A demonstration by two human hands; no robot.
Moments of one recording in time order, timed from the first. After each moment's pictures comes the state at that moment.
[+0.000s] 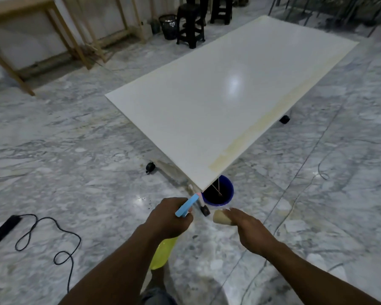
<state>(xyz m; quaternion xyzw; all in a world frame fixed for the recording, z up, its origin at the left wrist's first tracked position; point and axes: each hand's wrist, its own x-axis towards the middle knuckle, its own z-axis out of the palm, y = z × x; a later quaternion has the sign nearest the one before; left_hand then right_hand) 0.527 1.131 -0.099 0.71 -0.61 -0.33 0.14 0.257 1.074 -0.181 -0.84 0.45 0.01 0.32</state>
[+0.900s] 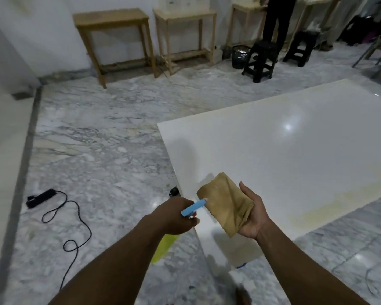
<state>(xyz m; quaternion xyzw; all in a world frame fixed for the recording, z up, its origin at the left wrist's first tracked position) 0.625 0.979 -0.014 0.78 -0.53 -0.31 0.11 0.434 0.837 -0.016 -0.20 0.40 -0.09 0.89</state>
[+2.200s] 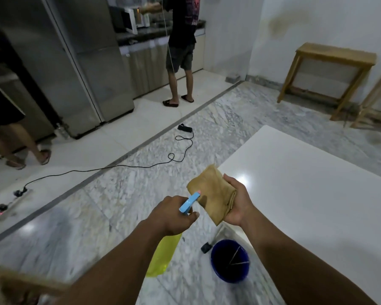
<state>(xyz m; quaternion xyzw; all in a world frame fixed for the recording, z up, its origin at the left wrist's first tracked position) 0.209 0.979 0.027 0.95 0.01 -0.10 0.28 0.286 0.777 0.034 -0.44 0.18 0.37 0.80</state>
